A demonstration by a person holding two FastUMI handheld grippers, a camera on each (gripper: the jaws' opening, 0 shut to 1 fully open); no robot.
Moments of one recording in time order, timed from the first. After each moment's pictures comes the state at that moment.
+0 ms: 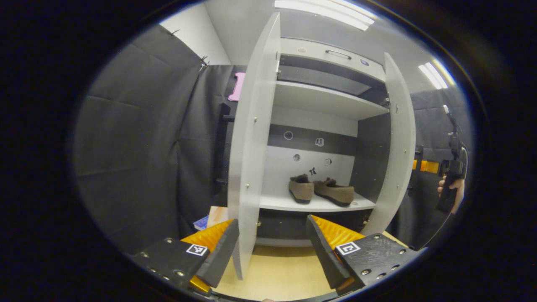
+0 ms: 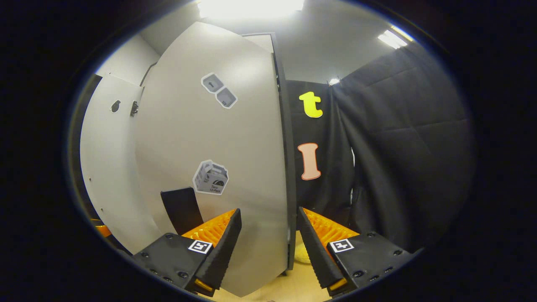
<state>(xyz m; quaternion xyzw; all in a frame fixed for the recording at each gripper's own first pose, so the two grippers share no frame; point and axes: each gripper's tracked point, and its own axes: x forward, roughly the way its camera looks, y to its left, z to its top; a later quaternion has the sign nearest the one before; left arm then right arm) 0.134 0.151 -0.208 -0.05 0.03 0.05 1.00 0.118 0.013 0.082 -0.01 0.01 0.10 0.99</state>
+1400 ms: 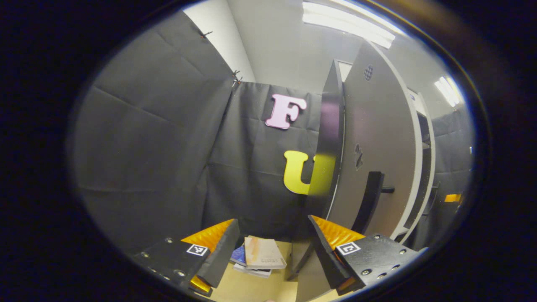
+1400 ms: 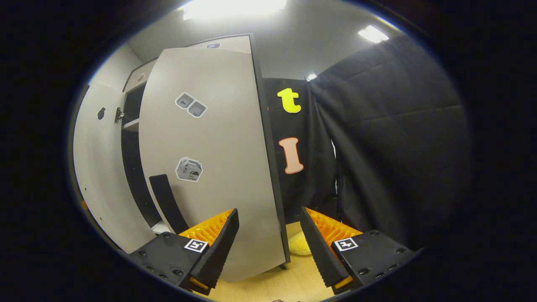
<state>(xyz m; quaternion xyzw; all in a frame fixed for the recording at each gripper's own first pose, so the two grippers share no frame) 0.171 0.356 -0.137 -0.09 -0.06 0.09 0.99 0.098 -0.013 0.078 0.02 0.01 0.02 1.00</state>
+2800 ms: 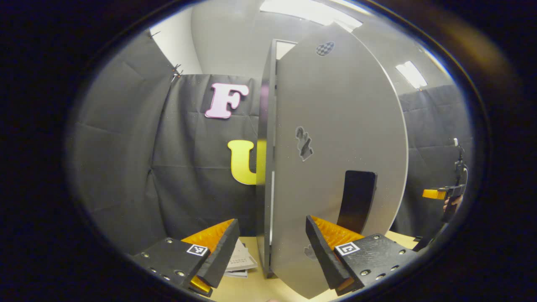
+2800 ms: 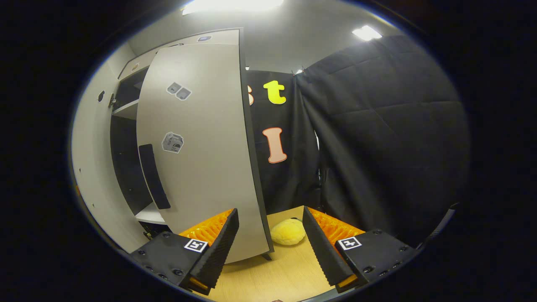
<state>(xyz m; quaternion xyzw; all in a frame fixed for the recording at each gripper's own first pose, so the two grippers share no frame) 0.236 0.229 -0.125 0.00 -0.02 -0.08 1.00 0.075 -0.052 0.022 0.02 0.04 -0.03 1.00</state>
